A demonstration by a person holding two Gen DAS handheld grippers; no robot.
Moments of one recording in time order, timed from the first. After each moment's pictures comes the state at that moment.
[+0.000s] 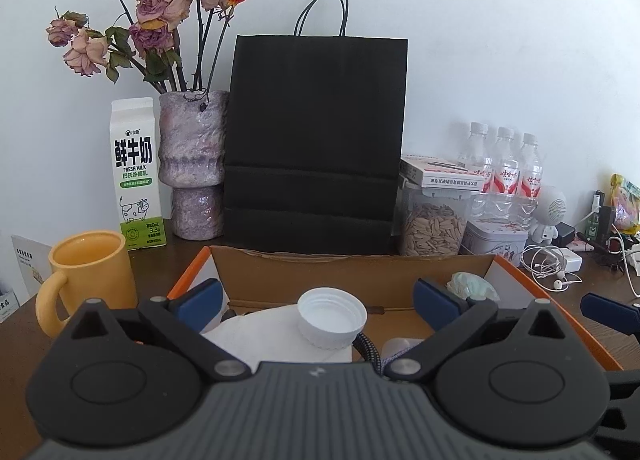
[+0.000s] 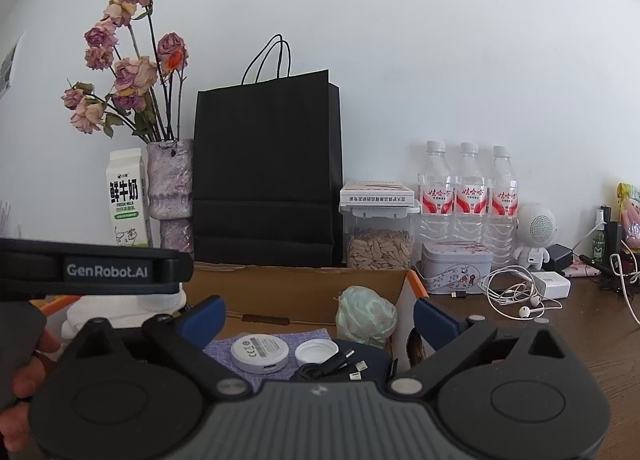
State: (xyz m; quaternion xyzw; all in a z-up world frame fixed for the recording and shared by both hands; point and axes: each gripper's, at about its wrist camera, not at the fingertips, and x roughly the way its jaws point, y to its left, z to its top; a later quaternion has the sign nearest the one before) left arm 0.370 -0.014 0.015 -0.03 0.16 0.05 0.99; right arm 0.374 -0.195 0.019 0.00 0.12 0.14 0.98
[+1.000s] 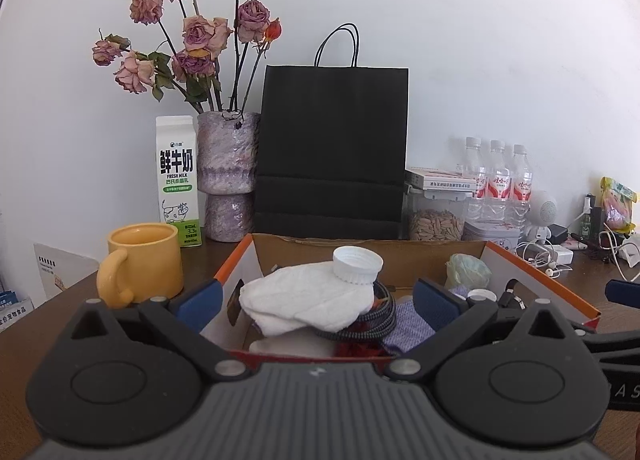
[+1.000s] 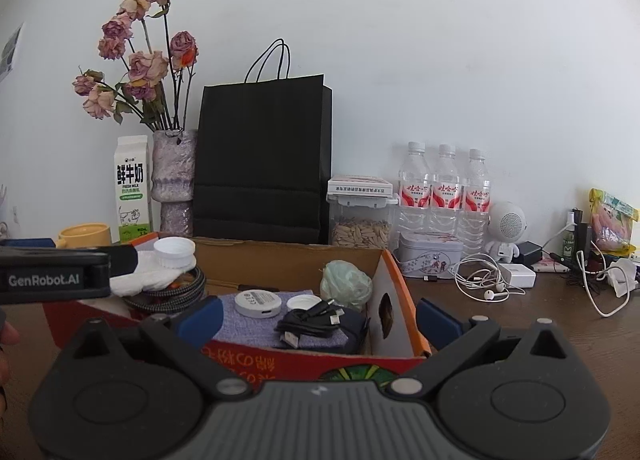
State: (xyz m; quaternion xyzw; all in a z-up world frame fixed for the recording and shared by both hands) left arm 0.282 -0.008 -0.002 -0.02 0.12 0.07 0.99; right arm 0.310 -0.208 0.014 -0.03 0.12 0.12 0.98
